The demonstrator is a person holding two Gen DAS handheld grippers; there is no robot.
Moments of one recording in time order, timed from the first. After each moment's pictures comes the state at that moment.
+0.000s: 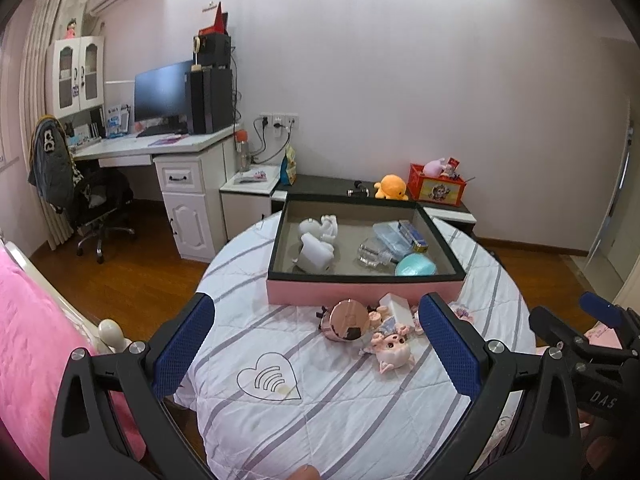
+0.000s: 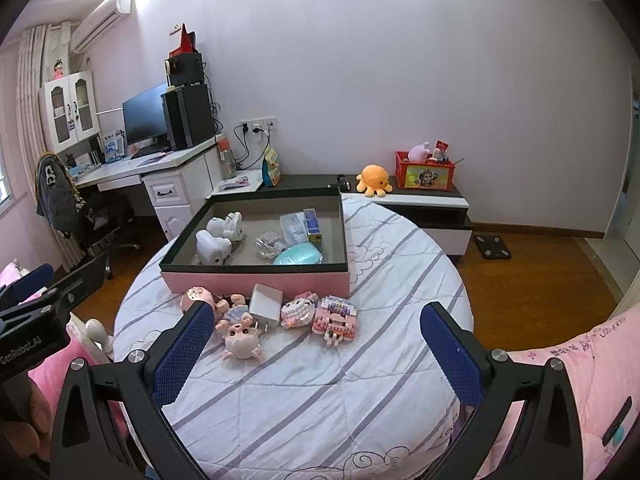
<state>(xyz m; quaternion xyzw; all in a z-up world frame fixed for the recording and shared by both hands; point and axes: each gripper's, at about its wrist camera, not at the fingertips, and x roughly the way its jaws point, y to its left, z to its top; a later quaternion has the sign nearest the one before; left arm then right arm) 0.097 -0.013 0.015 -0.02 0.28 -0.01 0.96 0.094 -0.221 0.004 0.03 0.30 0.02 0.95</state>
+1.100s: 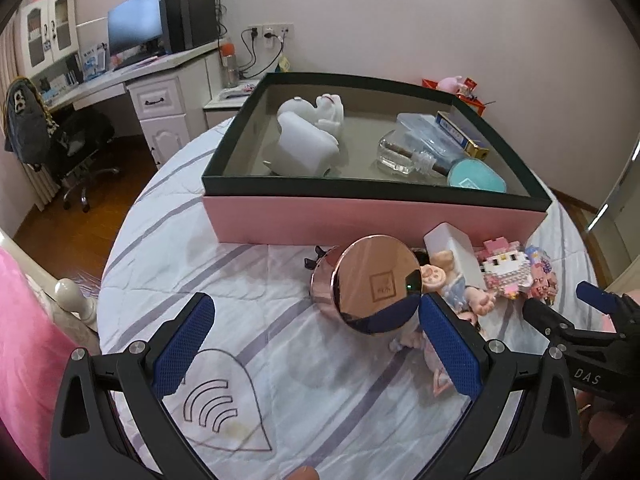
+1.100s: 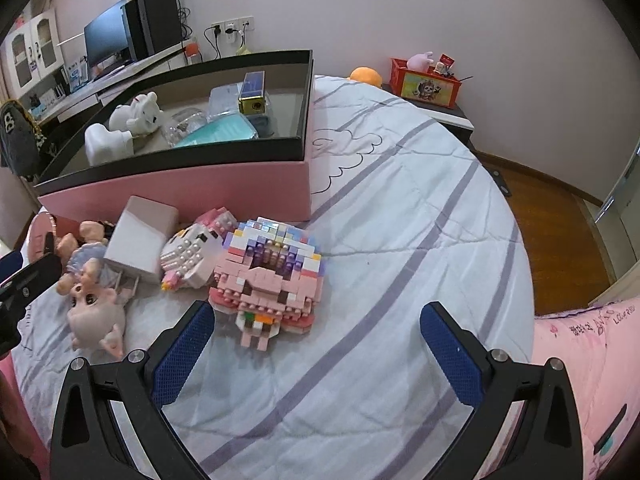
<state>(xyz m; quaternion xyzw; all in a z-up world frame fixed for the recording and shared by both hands) 0.216 -0.034 -0.111 -0.01 0.42 -0.01 0.91 0.219 -0.248 -0.131 0.00 0.45 0.00 0.89</state>
